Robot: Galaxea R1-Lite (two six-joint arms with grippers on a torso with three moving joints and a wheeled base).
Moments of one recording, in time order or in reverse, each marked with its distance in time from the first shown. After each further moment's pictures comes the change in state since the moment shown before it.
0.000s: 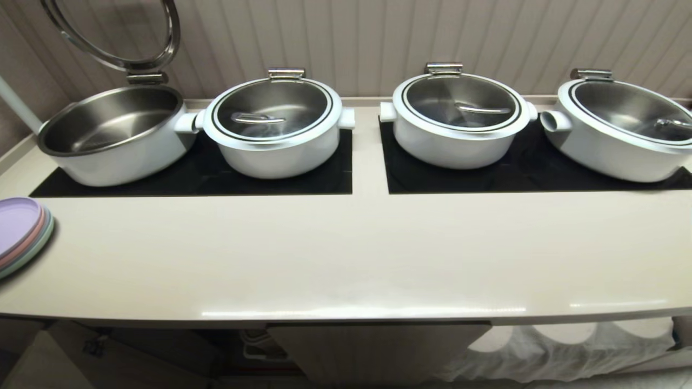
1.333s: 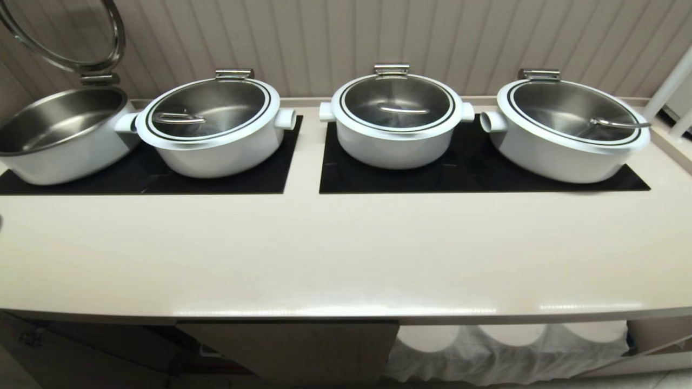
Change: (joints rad) left arm 0.002 0.003 -0.003 -0.036 -0.003 -0.004; right arm 0.000 0.000 0.000 0.001 0.000 -0.001
